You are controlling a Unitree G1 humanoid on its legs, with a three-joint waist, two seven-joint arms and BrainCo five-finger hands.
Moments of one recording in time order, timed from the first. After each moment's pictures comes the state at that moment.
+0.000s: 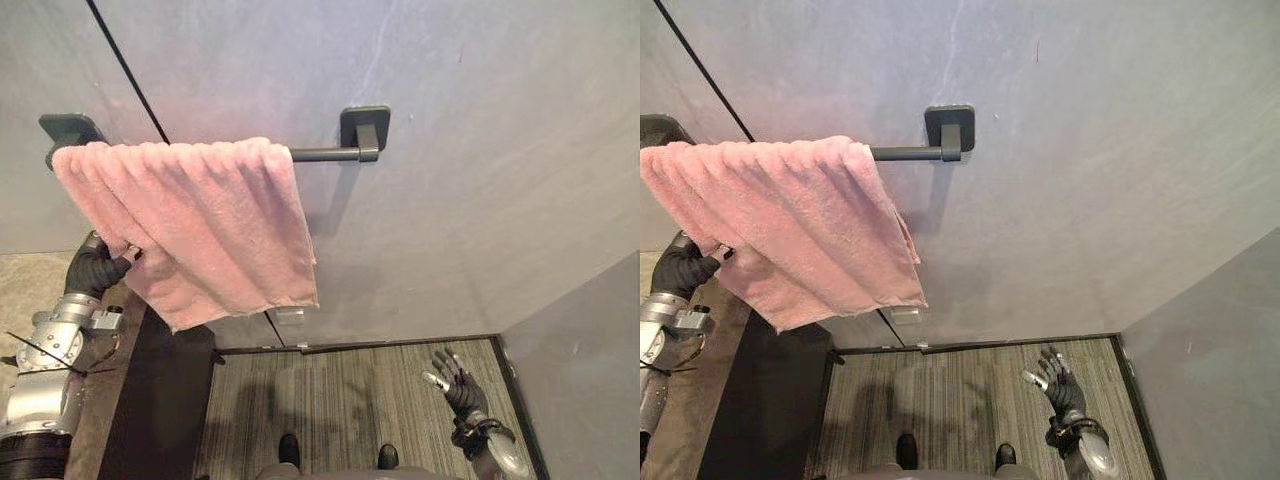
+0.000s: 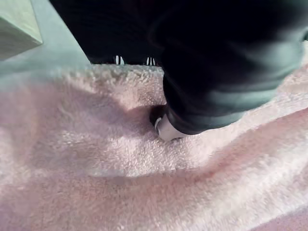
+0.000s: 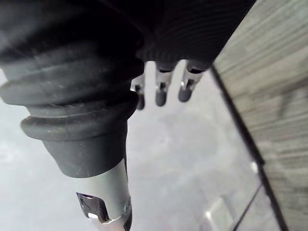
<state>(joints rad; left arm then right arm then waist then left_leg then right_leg) 0.04 0.73 0.24 0.14 -0.46 -0.18 -0.13 0.27 -0.14 -0.06 0.24 0.46 -0.08 0.18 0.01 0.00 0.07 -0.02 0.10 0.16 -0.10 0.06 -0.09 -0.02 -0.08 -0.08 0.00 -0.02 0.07</state>
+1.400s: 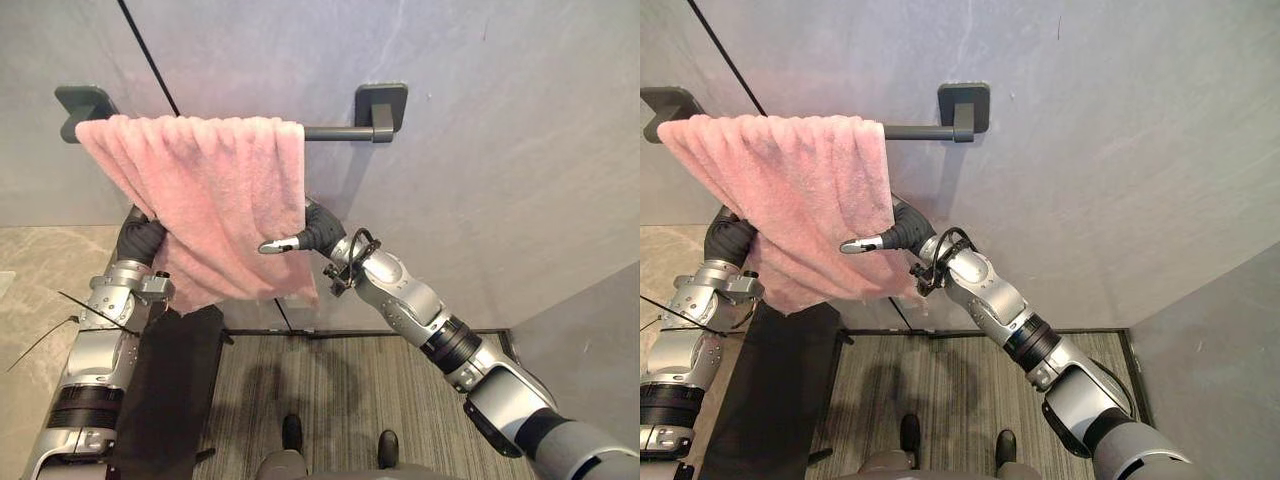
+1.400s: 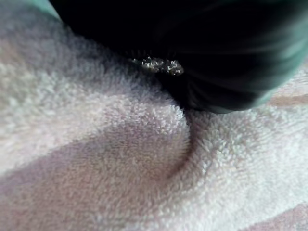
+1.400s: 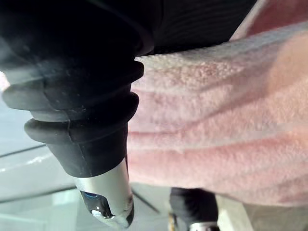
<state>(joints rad) -0.20 0.67 0.08 0.20 -0.52 -0.16 -0.06 -0.72 -0.16 0.61 0.24 0.65 -0.04 0.16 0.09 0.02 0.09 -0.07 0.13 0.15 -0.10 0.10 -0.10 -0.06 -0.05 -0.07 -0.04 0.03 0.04</state>
